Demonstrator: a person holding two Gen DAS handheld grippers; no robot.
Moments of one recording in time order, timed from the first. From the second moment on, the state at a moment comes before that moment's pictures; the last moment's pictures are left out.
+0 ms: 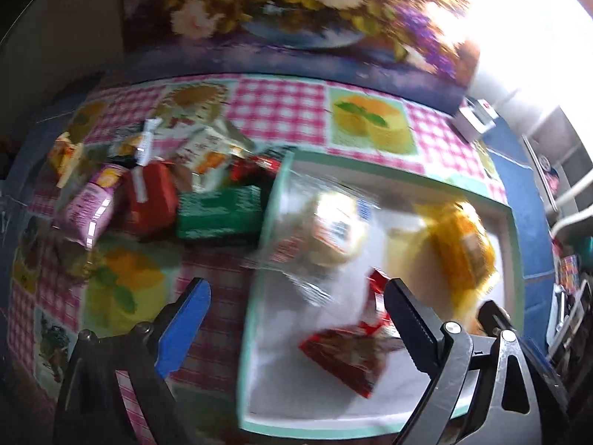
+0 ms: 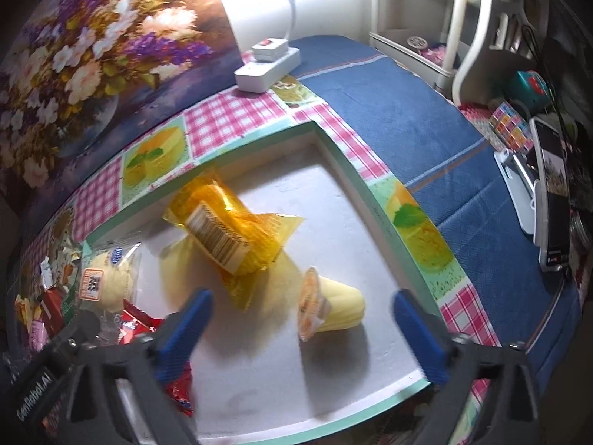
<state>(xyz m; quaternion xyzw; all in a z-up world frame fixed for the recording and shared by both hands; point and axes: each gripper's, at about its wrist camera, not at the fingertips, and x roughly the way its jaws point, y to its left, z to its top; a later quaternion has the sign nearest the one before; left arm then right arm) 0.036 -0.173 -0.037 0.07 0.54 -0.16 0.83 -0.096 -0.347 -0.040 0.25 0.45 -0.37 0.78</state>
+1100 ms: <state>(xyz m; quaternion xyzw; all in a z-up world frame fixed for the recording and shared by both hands) 0.107 -0.050 0.011 0.02 0.45 -0.08 0.89 -0.019 -0.265 -0.004 0.22 0.37 -0.22 0.88</state>
